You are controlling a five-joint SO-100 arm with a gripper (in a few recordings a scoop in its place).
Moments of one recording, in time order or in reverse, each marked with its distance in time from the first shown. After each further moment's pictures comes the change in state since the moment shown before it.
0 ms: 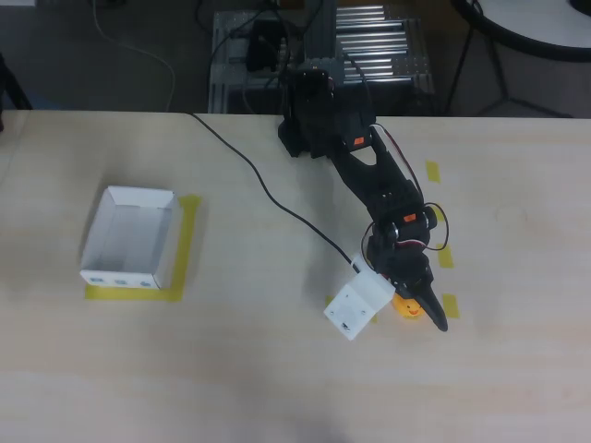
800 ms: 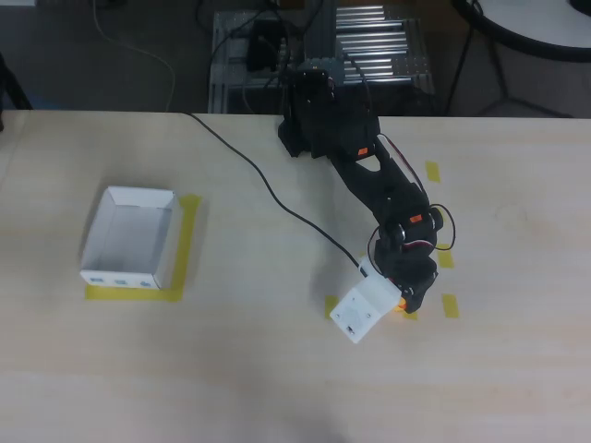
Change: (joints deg) arm -0.5 -5.1 -10.6 1.4 5.4
